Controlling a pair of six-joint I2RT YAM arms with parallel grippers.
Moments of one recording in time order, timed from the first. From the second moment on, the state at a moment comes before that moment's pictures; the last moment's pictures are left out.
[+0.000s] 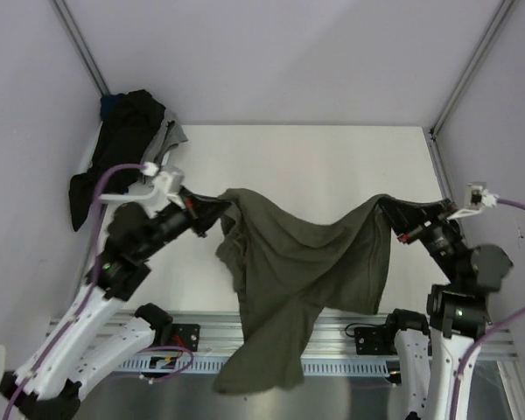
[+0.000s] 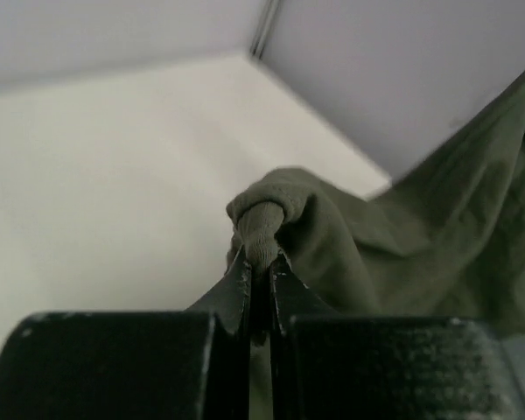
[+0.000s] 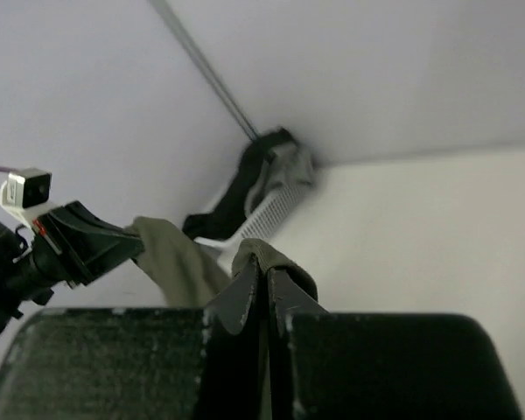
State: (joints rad) left arm -0.54 0.61 0.90 -0.19 0.29 -0.33; right arm -0.21 0.39 0.87 -0.08 -0.77 0.80
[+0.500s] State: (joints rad) left arm -0.54 1.39 0.83 0.35 0.16 -0.34; right arm -0.19 0.55 0.39 0.01 -0.40 0.84
